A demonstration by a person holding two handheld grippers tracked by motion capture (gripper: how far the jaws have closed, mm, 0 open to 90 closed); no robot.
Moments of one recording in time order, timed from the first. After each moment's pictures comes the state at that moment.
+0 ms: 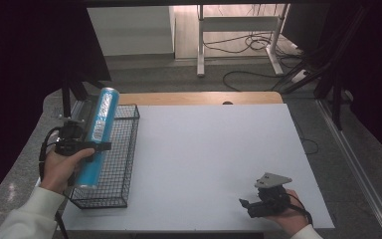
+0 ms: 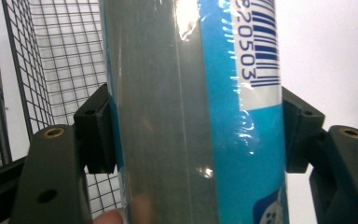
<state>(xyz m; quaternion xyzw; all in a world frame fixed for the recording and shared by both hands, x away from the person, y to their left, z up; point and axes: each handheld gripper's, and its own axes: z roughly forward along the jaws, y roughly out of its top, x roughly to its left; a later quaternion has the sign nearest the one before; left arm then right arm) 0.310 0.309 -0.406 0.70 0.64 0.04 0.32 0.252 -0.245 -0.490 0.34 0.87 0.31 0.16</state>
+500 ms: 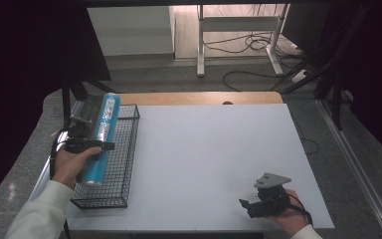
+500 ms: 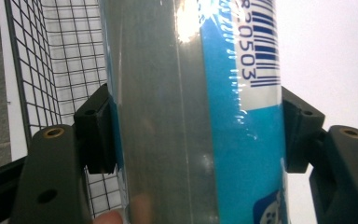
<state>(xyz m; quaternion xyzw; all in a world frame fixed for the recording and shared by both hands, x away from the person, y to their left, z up) 0.337 0.305 -0.435 0.69 0.67 0.03 0.28 0.252 -0.244 -0.491 0.34 0.87 0.31 0.16</state>
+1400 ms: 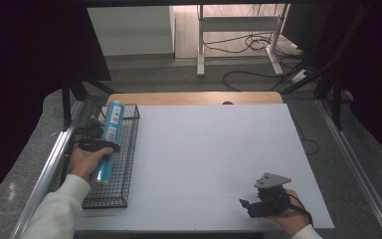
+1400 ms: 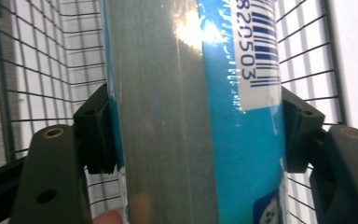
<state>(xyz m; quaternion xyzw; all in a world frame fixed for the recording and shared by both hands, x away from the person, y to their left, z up) 0.363 0.286 -0.466 0.70 0.69 0.07 0.18 0.252 -0.244 -0.491 0.34 0.87 0.31 0.16</state>
